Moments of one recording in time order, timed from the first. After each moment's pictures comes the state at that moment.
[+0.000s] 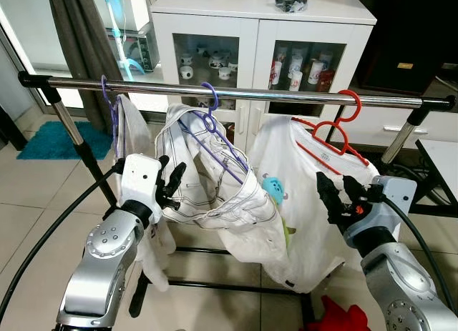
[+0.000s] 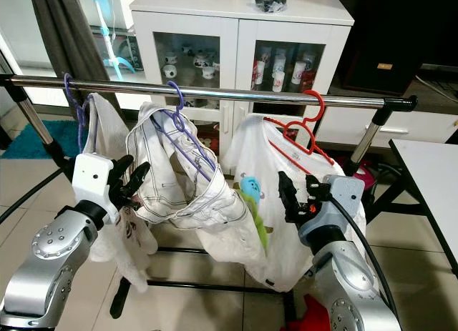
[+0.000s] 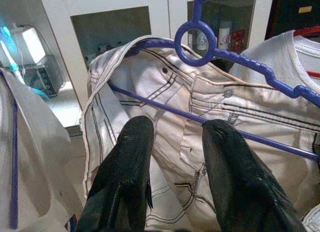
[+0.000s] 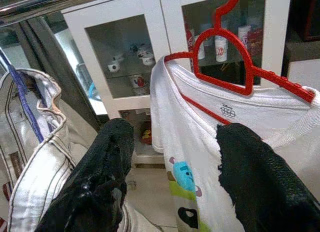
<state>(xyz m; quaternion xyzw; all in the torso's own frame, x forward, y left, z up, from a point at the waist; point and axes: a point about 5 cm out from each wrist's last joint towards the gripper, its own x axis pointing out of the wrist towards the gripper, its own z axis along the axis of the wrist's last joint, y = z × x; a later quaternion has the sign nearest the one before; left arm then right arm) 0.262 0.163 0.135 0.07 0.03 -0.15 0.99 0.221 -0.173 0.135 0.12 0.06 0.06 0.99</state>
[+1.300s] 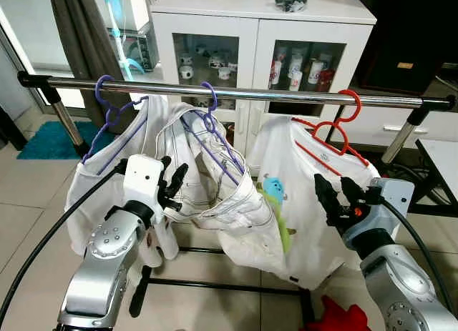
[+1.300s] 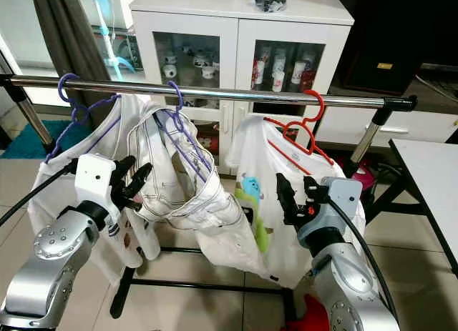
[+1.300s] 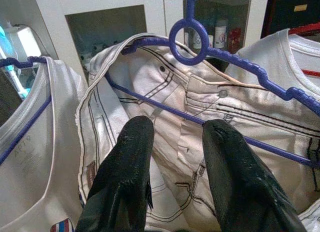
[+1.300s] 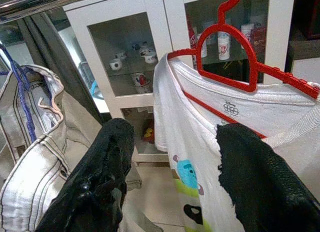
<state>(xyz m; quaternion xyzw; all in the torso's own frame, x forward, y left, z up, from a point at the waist) 0.262 0.160 0.134 0.07 0.03 -0.15 0.99 0.219 -0.172 0.133 0.12 0.06 0.06 0.99</state>
